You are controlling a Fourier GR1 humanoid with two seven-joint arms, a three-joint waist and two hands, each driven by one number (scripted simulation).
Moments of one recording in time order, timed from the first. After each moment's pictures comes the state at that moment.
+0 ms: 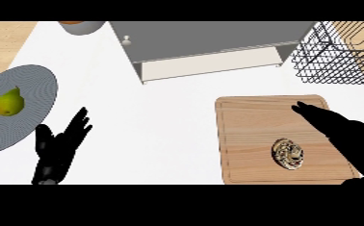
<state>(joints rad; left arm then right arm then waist) 0.10 0.33 -0.12 -1.47 0.21 0.12 0.21 0.00 -0.74 0.19 -2.05 0.37 0.54 0.50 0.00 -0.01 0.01</state>
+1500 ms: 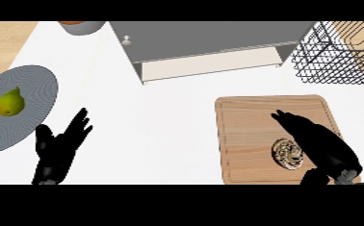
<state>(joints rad) 0.11 0.28 -0.08 -1.48 0.16 0.08 0.23 0.00 -0.56 0.30 -1.77 0.70 0.47 0.35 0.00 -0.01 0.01</state>
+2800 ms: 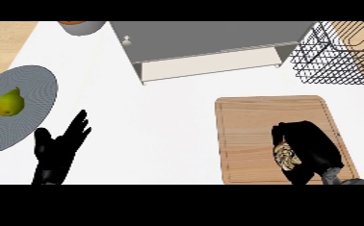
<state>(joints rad) 0.12 0.26 -0.05 -1.48 0.13 0.05 0.22 -0.02 -0.52 0.35 -1.62 0.96 0.26 0.14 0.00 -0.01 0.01</state>
